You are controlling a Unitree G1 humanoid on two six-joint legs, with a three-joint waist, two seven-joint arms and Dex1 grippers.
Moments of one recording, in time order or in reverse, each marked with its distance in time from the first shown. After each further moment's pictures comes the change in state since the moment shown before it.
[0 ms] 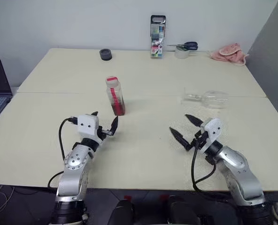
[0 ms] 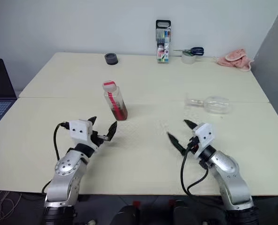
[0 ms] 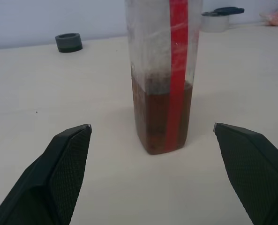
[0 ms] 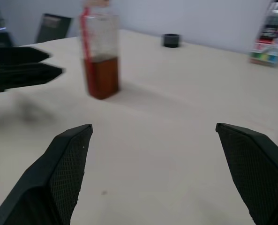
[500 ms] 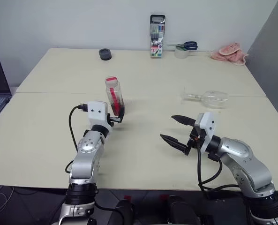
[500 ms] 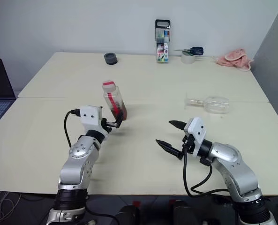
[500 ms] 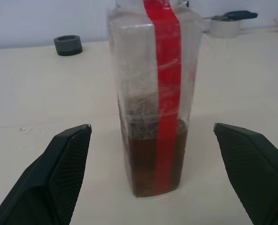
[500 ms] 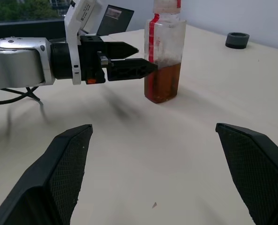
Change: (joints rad) left arm -0.154 -0.053 -0.049 0.057 0.051 0.120 0.089; right arm -0.076 -0.070 0.019 -0.050 0.081 0.136 0.101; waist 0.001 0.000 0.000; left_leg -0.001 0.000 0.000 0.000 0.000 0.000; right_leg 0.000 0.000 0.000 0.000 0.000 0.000
